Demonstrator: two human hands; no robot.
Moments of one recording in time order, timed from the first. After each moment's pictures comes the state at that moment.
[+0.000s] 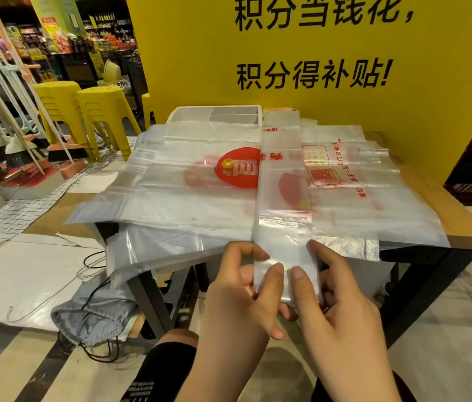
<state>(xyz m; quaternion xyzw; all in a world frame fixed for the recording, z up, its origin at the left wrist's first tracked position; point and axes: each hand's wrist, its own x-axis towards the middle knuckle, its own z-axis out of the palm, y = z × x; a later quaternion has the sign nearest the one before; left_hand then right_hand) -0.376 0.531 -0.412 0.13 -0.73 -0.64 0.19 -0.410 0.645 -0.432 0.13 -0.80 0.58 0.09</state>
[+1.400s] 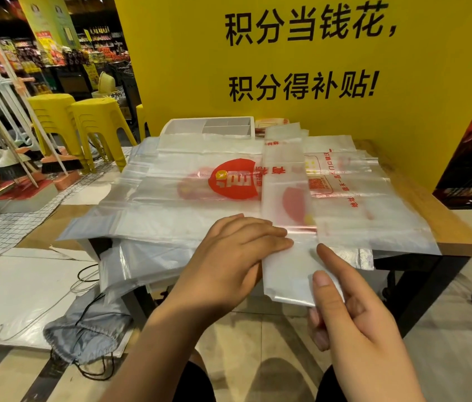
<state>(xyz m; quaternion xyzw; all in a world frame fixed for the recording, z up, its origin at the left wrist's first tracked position) -0.437 0.462 -0.407 -0.19 -0.94 -0.15 0.25 -0.403 0.658 -0.400 0.09 -0.64 0.76 -0.06</state>
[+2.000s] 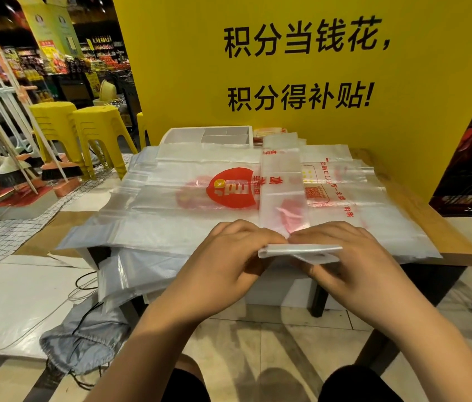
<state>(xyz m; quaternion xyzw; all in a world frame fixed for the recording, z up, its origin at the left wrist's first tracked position) -0.446 0.459 -0.393 -0.18 -0.94 -0.22 0.20 -0.509 0.687 -0.391 0.41 -0.86 0.25 0.15</state>
